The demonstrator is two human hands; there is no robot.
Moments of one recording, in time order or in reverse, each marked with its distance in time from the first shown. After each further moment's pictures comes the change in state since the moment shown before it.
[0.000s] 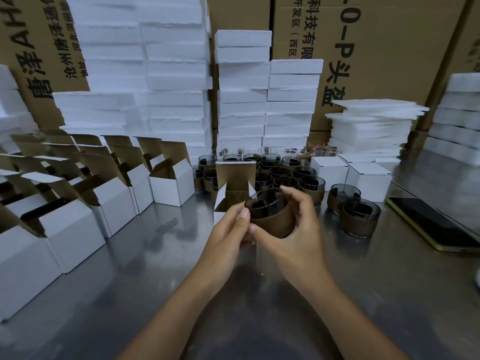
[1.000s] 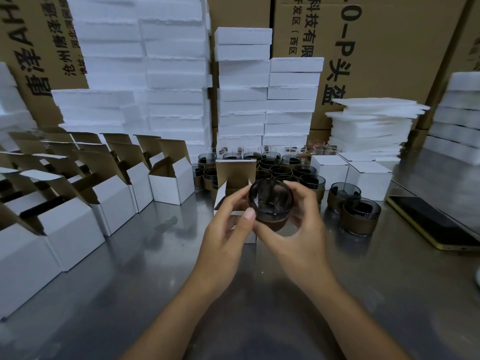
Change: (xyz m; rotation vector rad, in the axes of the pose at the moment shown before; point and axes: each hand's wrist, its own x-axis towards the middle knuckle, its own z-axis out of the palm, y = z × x) left_hand -0.006 0.005 0.002 0.148 0.110 0.197; right_hand 0.001 -0.007 -0.002 0.078 -0.006 -0.103
